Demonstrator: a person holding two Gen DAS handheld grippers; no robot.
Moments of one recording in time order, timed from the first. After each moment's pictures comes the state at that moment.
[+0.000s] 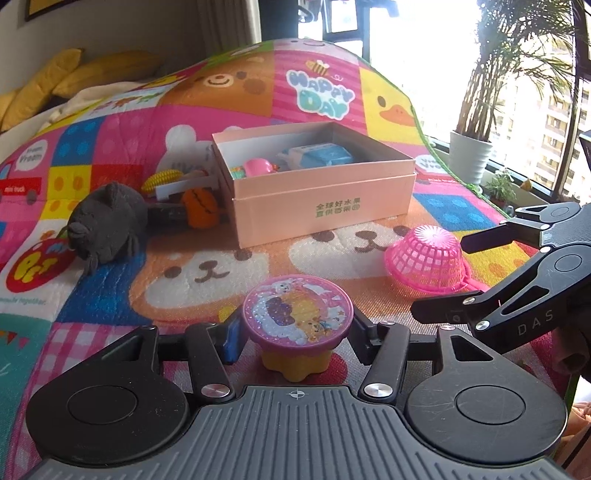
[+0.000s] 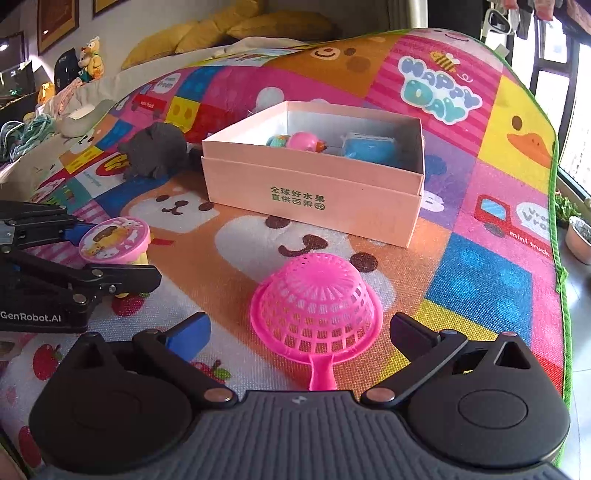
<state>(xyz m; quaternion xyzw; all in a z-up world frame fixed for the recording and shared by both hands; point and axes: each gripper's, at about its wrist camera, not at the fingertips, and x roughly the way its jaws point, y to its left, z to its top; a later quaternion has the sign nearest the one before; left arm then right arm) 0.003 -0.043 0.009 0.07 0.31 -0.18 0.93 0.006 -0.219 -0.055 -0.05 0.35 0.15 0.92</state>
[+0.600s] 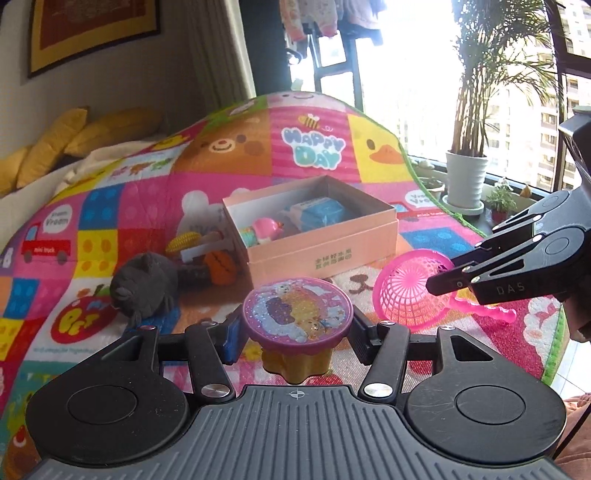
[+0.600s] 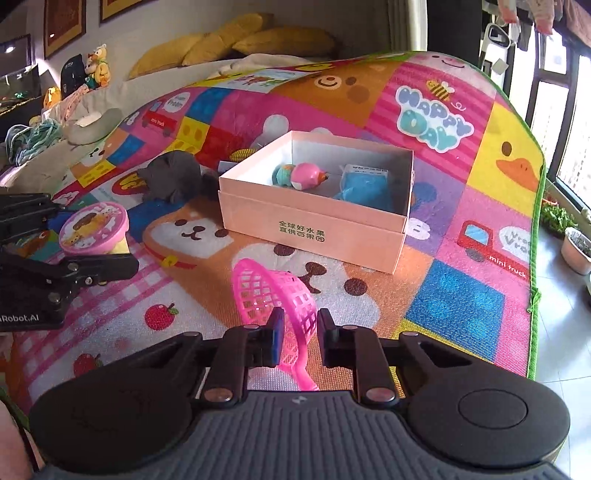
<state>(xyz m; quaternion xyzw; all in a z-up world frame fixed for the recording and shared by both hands) -0.041 -0.040 0.058 0.11 0.24 -0.17 0.95 -0.019 -0.224 -0.009 -0.06 0.34 0.15 0.93</state>
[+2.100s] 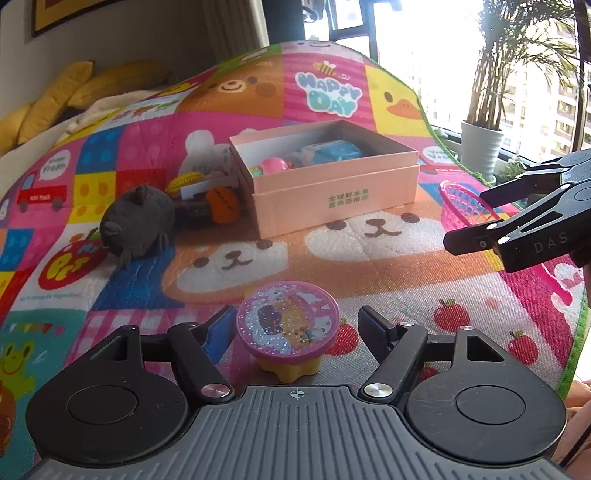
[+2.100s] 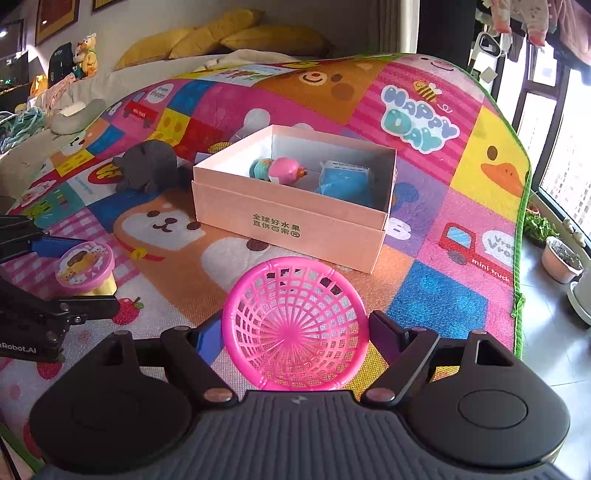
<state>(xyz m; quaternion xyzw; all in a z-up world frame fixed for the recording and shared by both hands) -0.022 -0.034 0.016 0.10 0.31 -0.15 0.94 -0.010 -0.226 -0.020 -0.08 0.33 0.12 0.93</state>
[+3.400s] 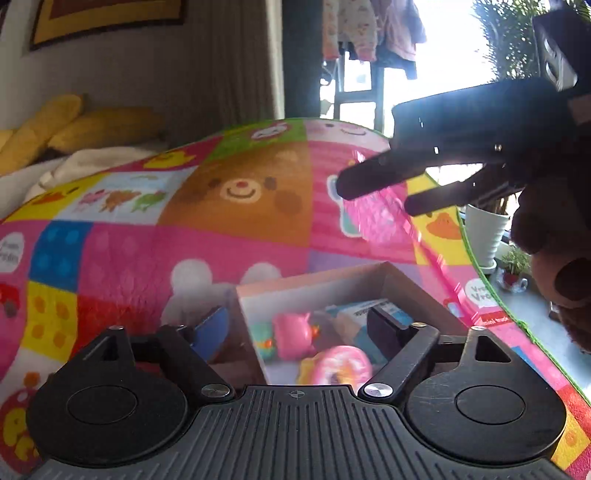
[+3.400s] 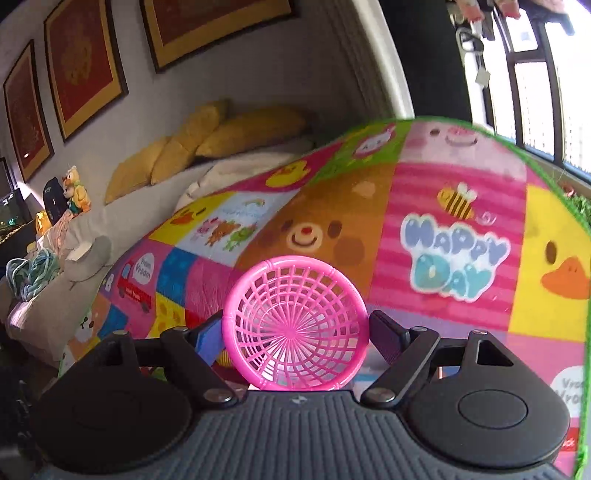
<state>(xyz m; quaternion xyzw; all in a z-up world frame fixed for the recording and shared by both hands) 0.150 -0.035 0.080 0.03 0.22 -0.17 0.96 0.206 -0.224 0.094 0.10 0.29 0.16 0.94</state>
